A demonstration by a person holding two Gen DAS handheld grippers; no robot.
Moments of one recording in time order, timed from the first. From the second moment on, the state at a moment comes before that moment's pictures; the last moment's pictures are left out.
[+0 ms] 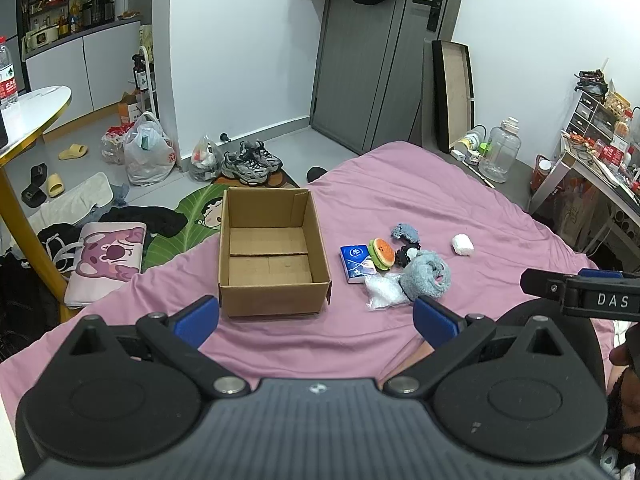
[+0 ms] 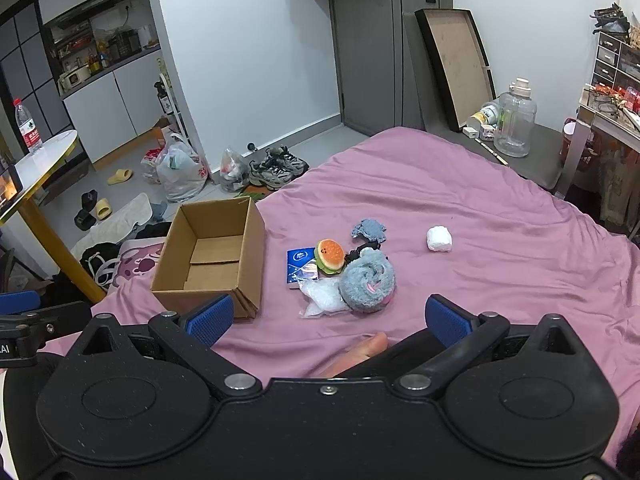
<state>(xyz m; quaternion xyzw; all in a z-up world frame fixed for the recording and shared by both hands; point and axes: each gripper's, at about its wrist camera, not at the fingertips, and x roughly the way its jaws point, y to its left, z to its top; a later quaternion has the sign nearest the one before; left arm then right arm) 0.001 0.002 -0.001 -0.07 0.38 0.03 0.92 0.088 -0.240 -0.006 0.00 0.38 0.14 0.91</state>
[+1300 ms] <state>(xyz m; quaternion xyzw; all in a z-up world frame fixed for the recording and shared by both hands) 0.000 0.002 0.013 -0.07 0.38 0.03 0.92 0.086 -0.242 -0.005 0.00 0.37 0.14 0.92</state>
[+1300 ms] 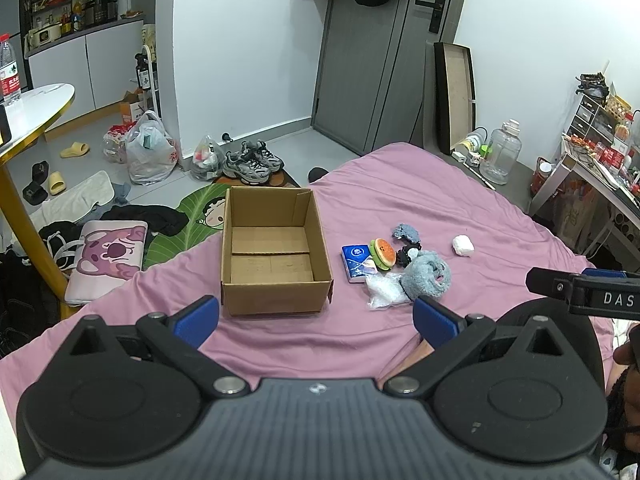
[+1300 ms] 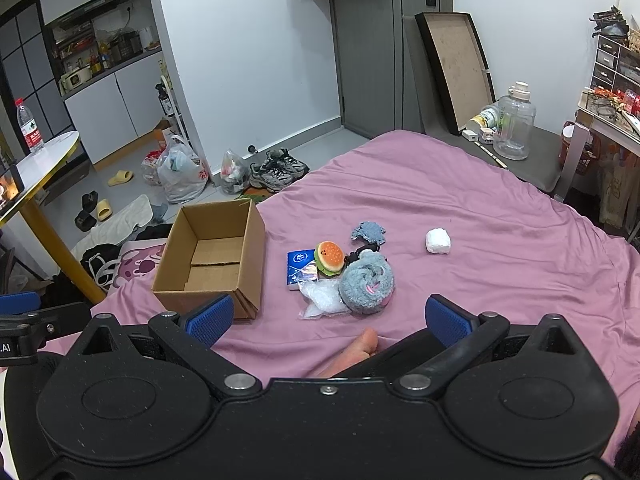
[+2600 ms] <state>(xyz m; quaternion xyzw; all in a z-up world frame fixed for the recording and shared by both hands) 0.033 -0.022 -0.003 -0.04 0.36 0.03 0.93 0.119 -0.254 -0.030 0.01 0.39 0.16 0.91</state>
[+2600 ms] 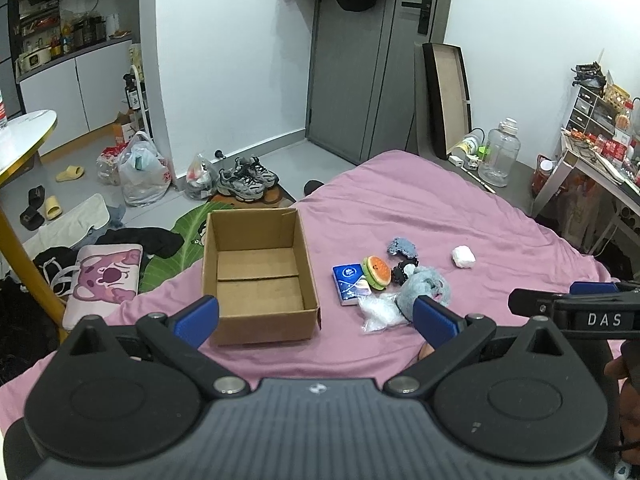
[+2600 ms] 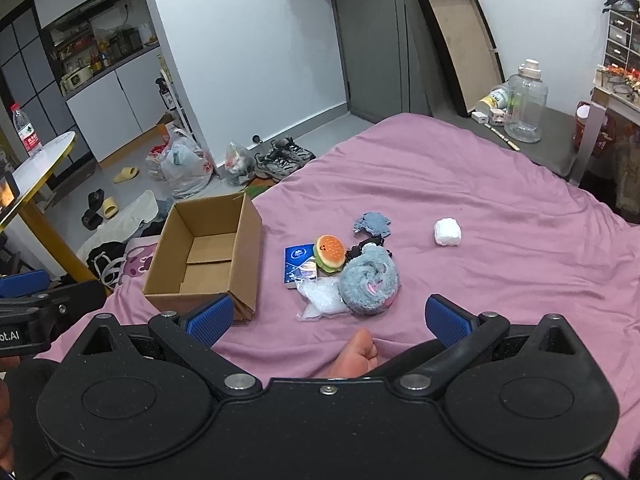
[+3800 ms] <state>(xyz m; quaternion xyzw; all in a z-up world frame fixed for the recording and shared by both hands) 0.179 -0.075 -0.085 -0.11 0.43 -0.02 0.89 0.261 -0.313 -0.126 0.22 0.51 0.11 0.83</state>
